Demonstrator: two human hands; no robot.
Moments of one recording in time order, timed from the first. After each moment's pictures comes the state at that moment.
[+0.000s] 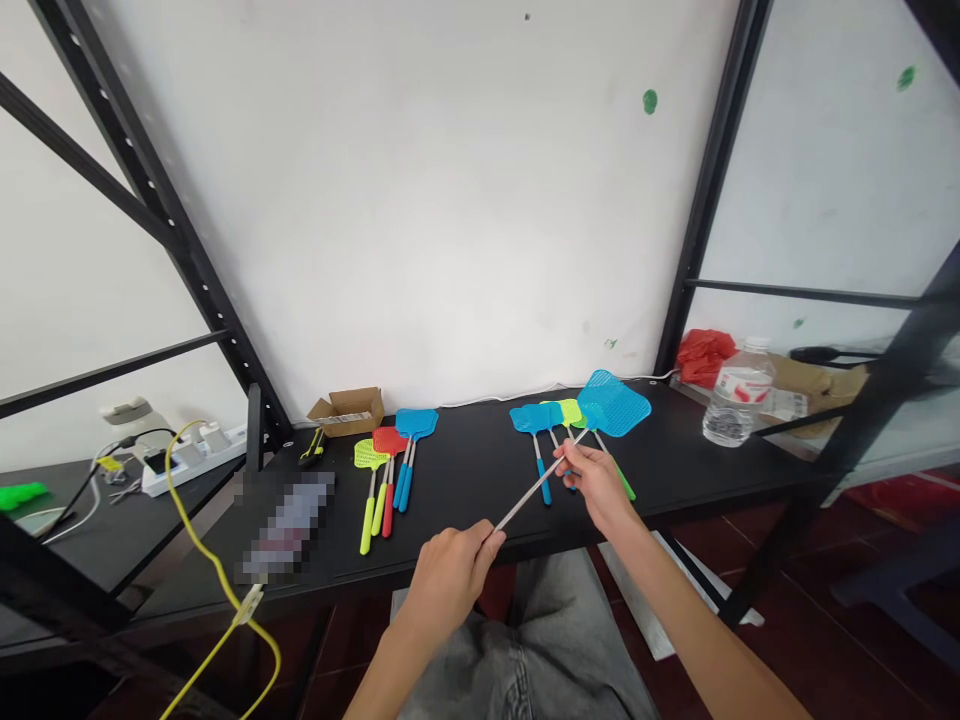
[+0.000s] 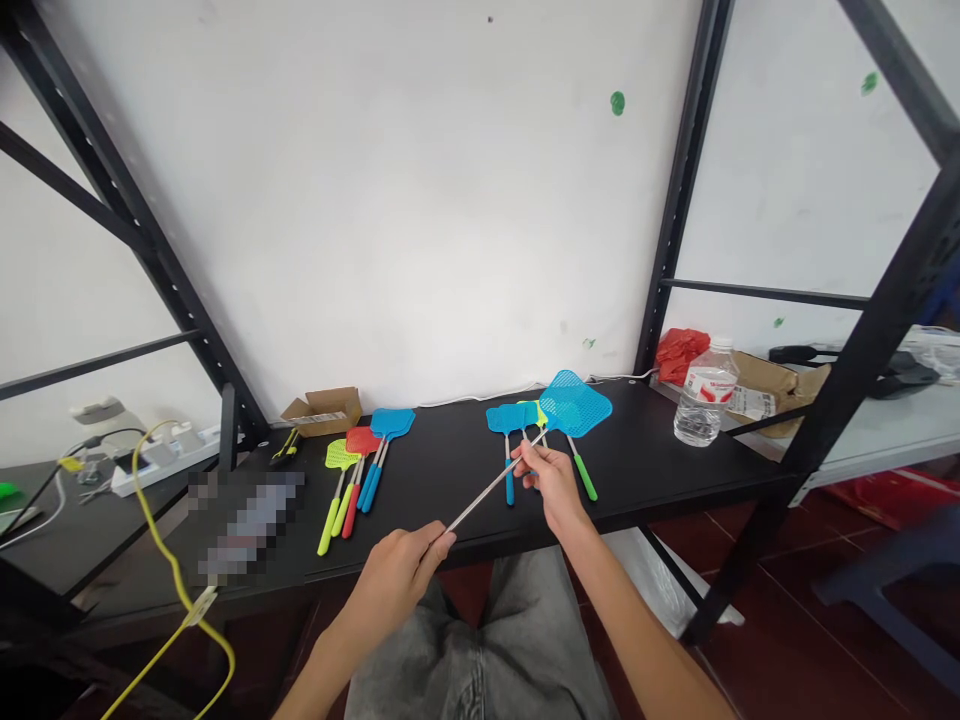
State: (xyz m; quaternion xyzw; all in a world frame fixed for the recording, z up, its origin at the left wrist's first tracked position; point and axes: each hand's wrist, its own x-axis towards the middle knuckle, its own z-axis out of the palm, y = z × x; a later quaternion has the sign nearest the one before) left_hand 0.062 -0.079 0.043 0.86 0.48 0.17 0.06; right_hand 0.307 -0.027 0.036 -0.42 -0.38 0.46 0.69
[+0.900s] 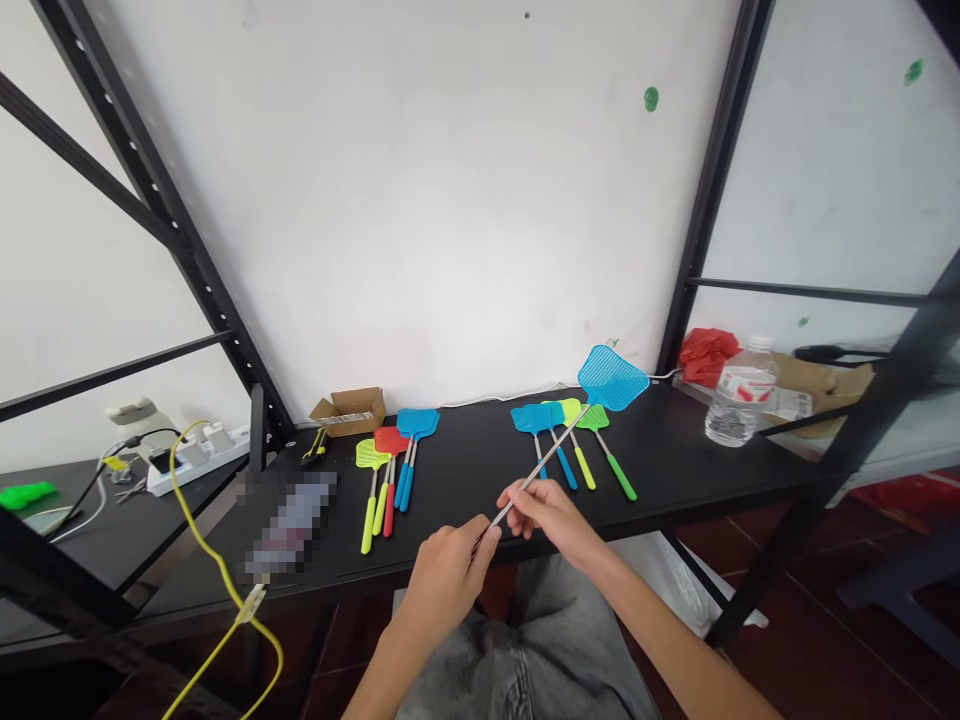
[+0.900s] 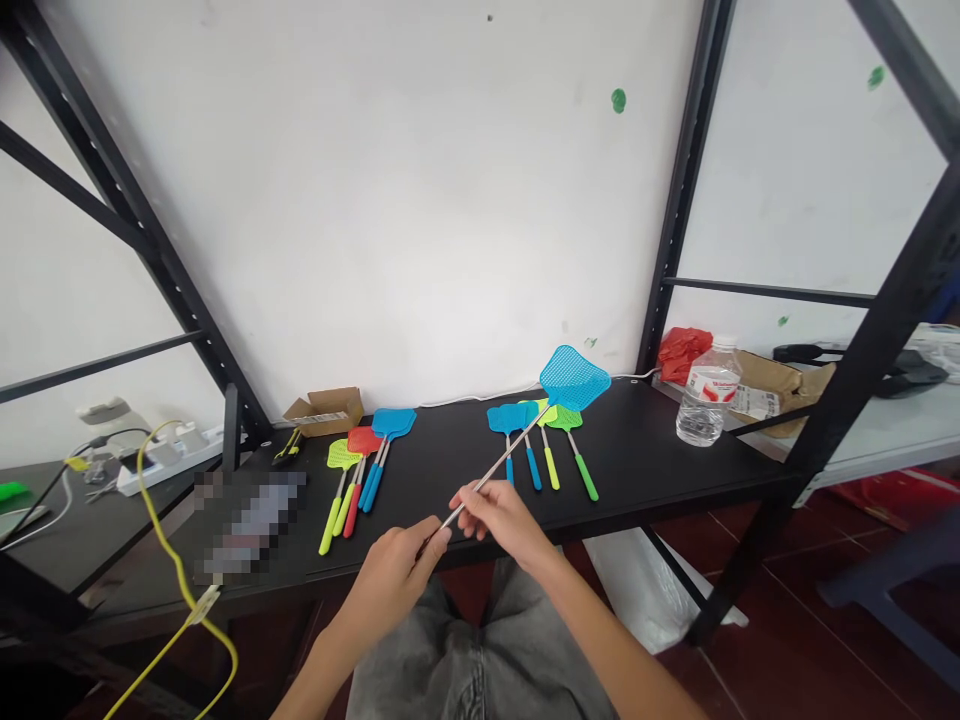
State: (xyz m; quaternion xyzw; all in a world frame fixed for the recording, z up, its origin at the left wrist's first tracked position) left_hand 0.062 -0.080 0.049 0.85 0.48 0.21 0.10; right_hand 0.252 -0.053 0.031 -0.34 -0.56 0.56 0.50
